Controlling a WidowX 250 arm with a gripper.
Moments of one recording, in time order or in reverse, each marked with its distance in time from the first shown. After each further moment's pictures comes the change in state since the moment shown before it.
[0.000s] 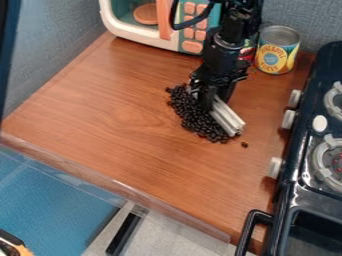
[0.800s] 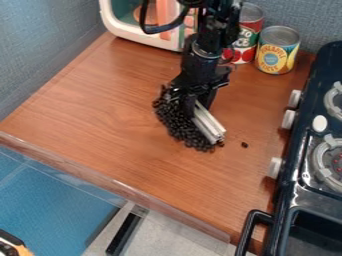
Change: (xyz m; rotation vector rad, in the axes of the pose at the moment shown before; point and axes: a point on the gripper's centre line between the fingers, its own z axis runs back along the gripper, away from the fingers) arm 0.003 0.036 -0.007 0.004 -0.034 0.018
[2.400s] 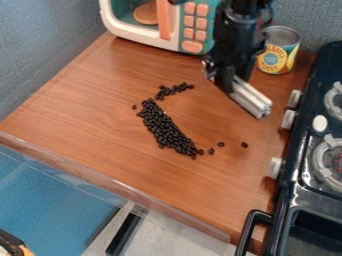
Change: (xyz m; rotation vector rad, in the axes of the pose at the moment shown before) arm -0.021 -0.051 0.051 -0.155 0.022 0.067
